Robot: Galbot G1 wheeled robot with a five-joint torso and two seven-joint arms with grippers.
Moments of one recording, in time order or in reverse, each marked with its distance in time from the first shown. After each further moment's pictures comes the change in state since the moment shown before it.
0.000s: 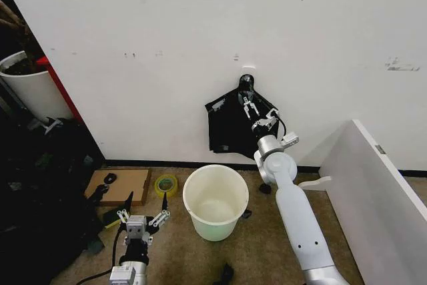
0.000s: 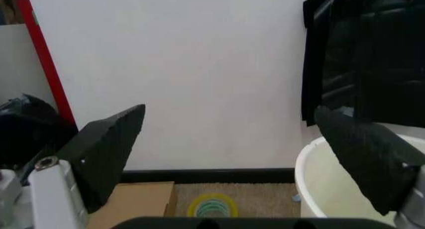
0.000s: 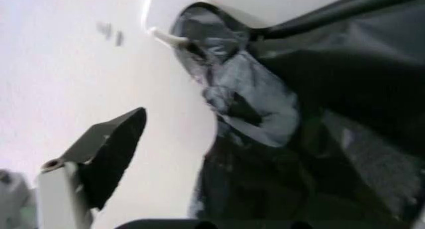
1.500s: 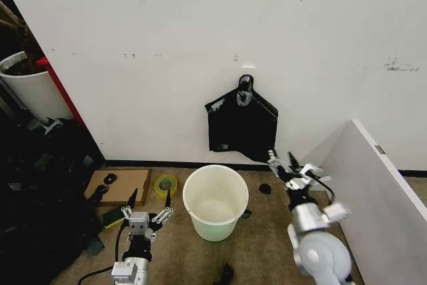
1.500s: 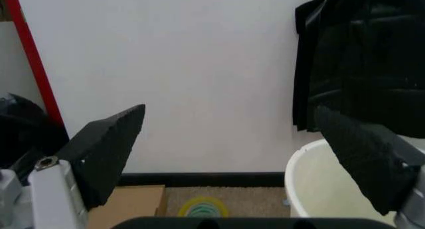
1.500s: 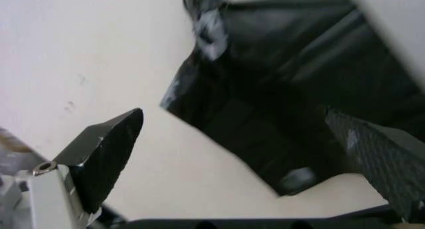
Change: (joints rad) left arm -0.009 0.022 0.012 -0.001 -0.030 -0.007 0.008; right arm -0.538 -0.161 0.004 0.493 -0.200 0.044 0.070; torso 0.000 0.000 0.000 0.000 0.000
